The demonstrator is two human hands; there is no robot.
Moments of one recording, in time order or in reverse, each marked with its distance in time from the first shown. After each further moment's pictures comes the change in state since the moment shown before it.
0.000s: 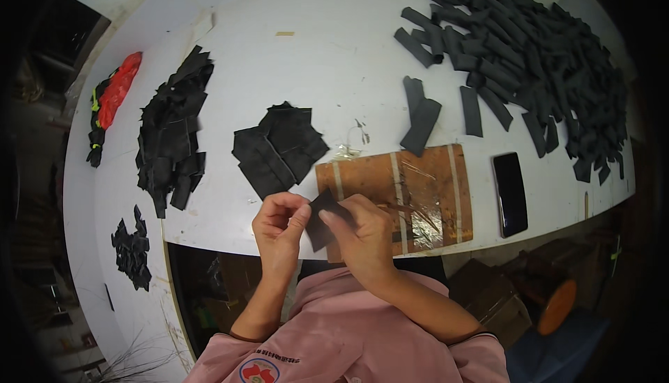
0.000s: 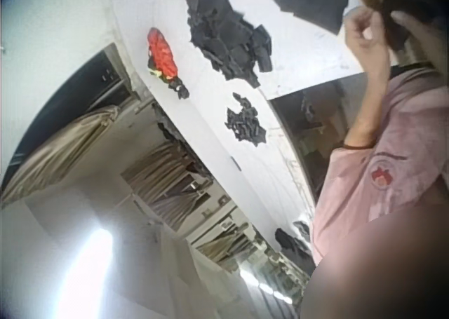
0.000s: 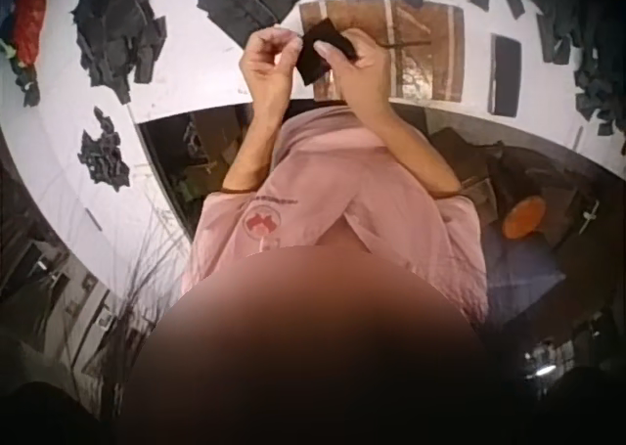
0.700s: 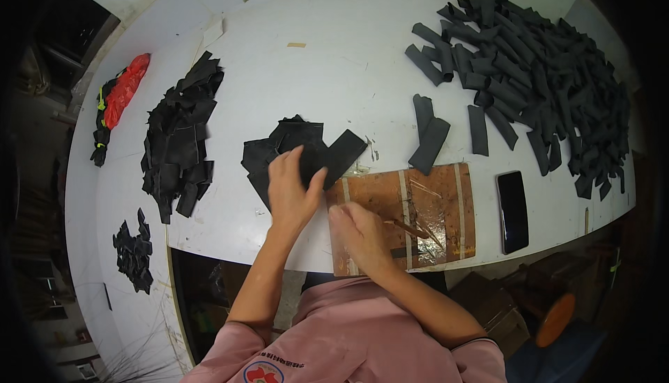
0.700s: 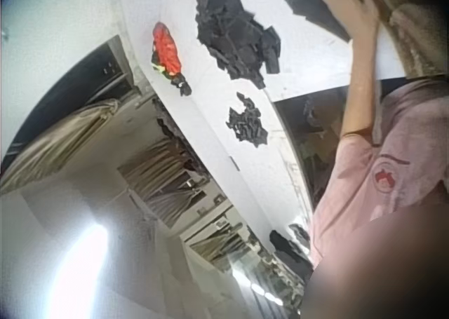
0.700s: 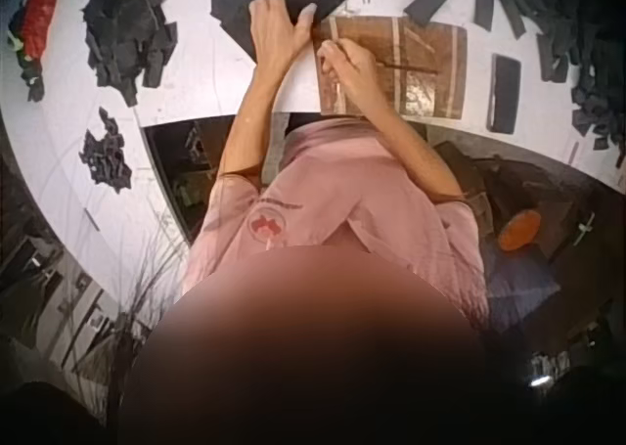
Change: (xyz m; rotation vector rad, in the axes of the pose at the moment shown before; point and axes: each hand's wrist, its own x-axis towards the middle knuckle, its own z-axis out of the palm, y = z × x) left_hand 0.085 -0.033 0.010 0.854 0.081 0.565; right_hand 0.023 0.034 0.008 0.020 -0.150 0.306
